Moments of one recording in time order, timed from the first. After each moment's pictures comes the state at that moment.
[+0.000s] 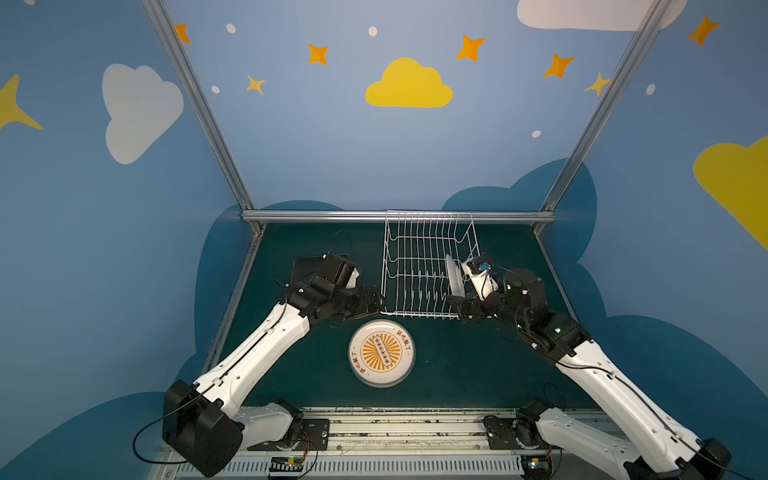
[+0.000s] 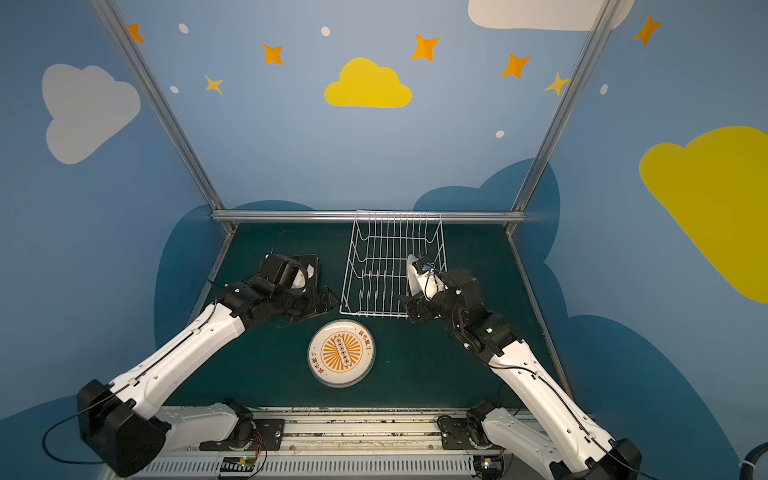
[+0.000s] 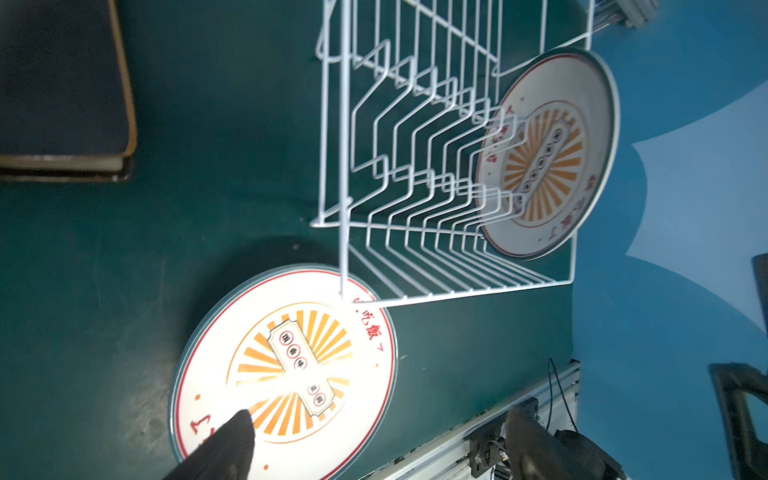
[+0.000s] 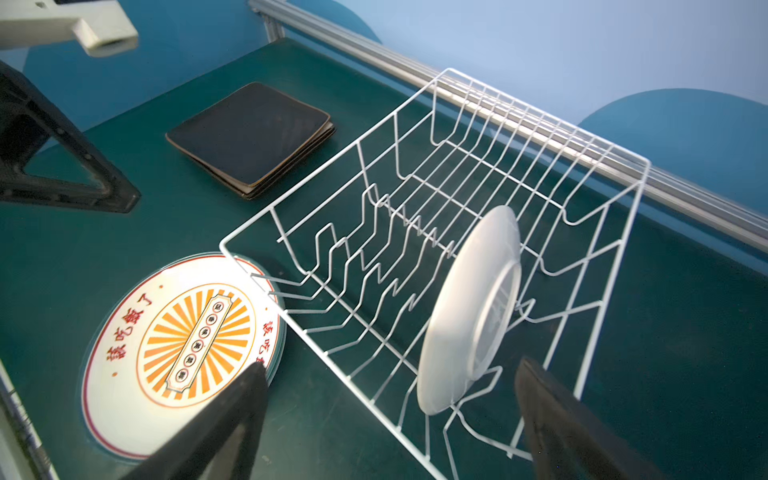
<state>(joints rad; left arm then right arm) -0.51 1.28 1.16 -0.79 0.29 -0.70 0.56 0.94 0.93 -0.47 -0.06 -0.10</state>
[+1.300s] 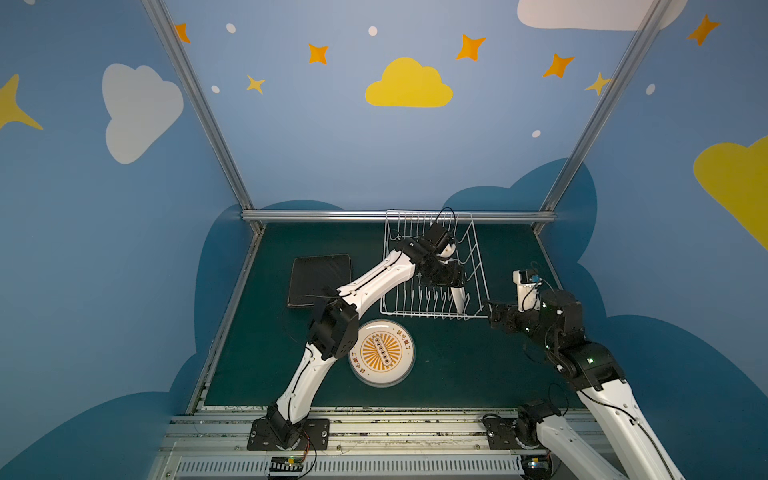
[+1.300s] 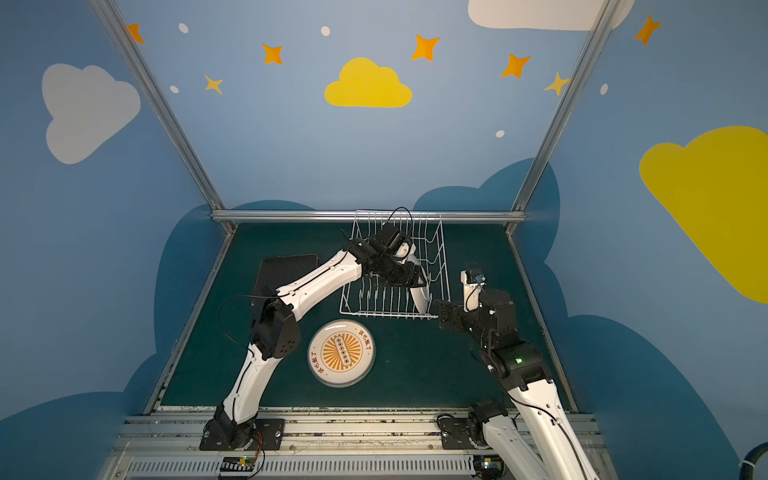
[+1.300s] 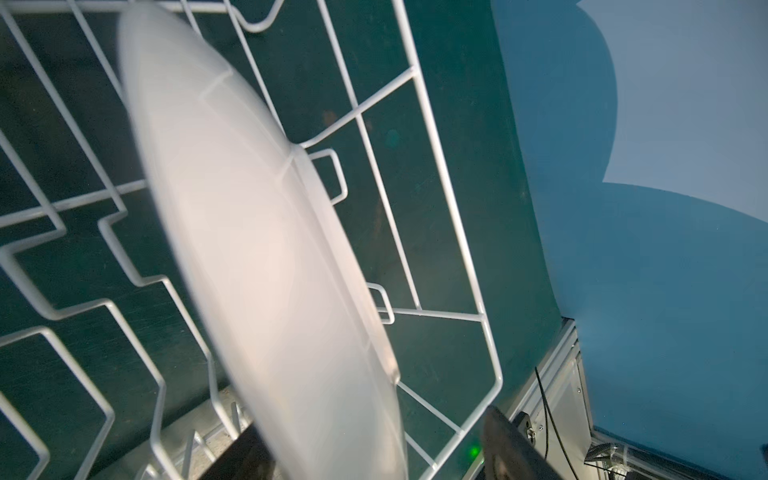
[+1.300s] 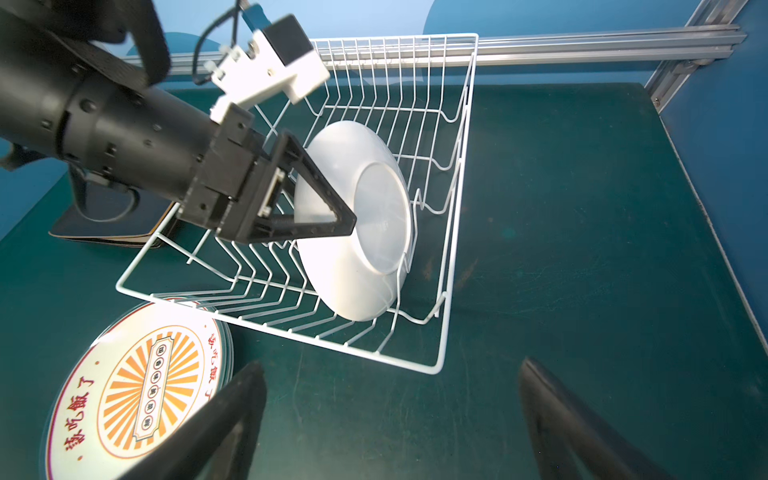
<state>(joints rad) -0.76 2.30 2.22 -0.87 0.38 -0.55 0.31 0.70 0.81 -0.64 -0.02 0.14</state>
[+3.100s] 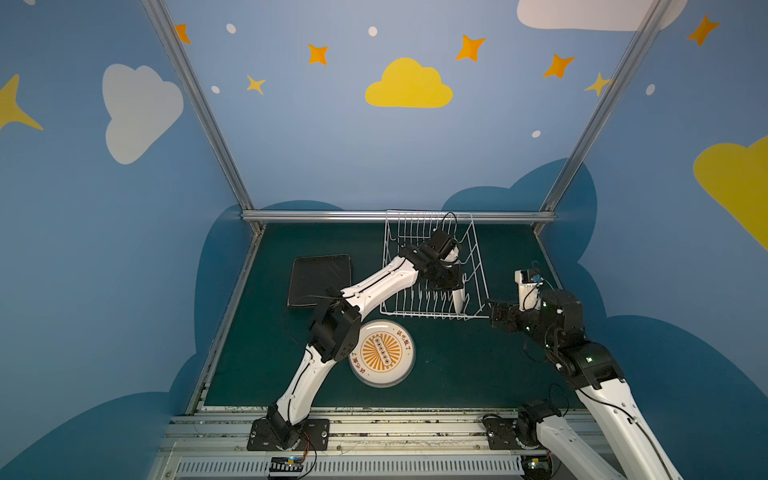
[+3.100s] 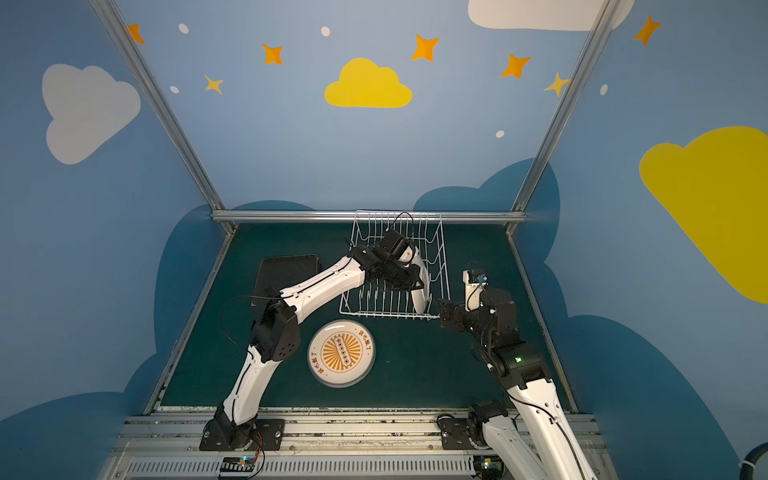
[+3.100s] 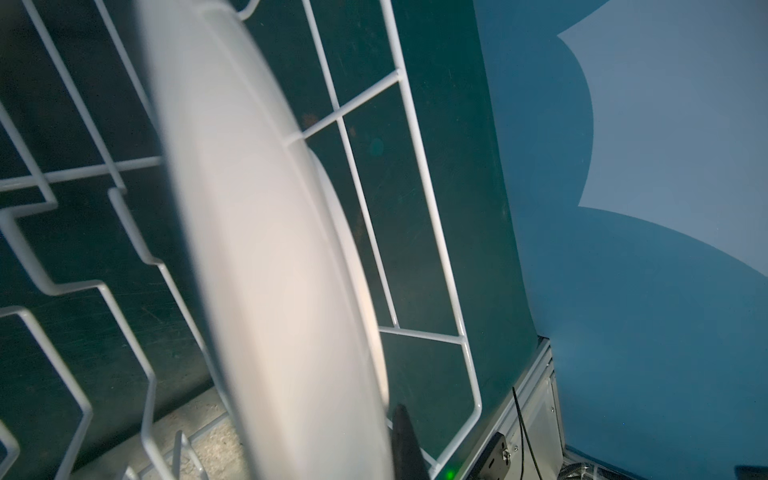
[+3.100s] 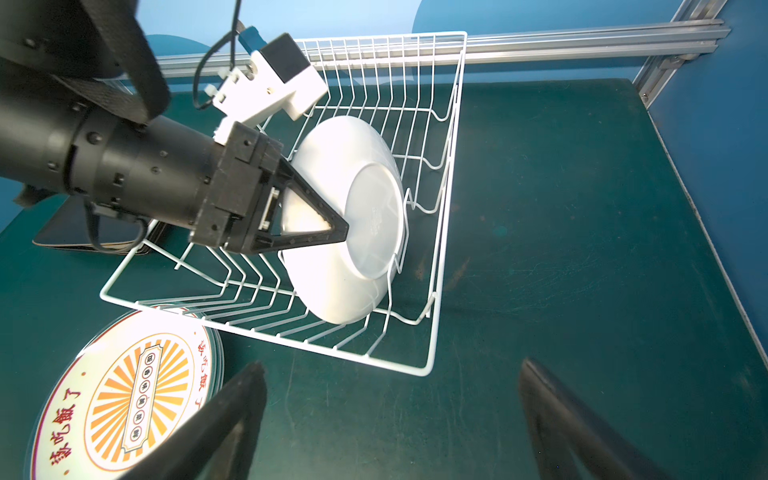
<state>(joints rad) -0.78 2.25 2.11 -0.72 0.38 -0.66 0.29 0.70 0.80 -0.63 -0.02 0.14</state>
